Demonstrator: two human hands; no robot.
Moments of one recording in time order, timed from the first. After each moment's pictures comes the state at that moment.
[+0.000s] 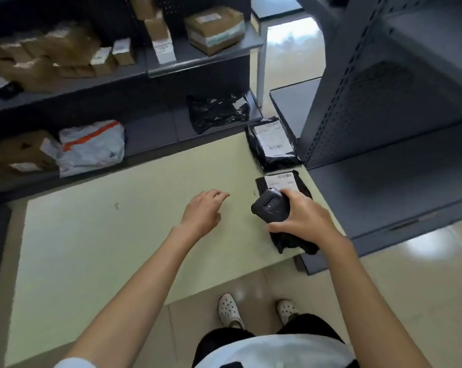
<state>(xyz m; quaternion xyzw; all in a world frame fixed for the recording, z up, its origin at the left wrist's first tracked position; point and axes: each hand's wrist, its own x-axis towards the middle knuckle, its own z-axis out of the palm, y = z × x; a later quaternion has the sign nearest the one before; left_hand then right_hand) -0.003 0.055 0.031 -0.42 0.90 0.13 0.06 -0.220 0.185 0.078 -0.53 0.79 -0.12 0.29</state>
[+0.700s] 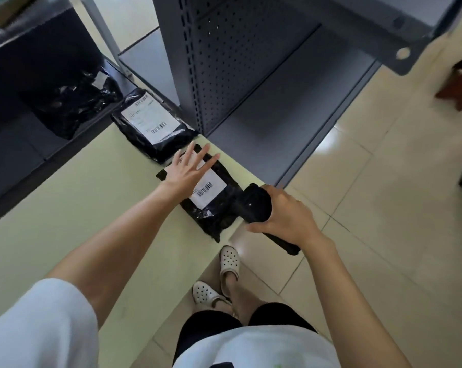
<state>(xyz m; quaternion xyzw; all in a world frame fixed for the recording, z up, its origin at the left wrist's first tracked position) -0.213 0.019 -0.052 -0.07 0.97 -0.04 0.23 -0.267 0.278 0.027 -0.29 0.90 -0.12 0.30</state>
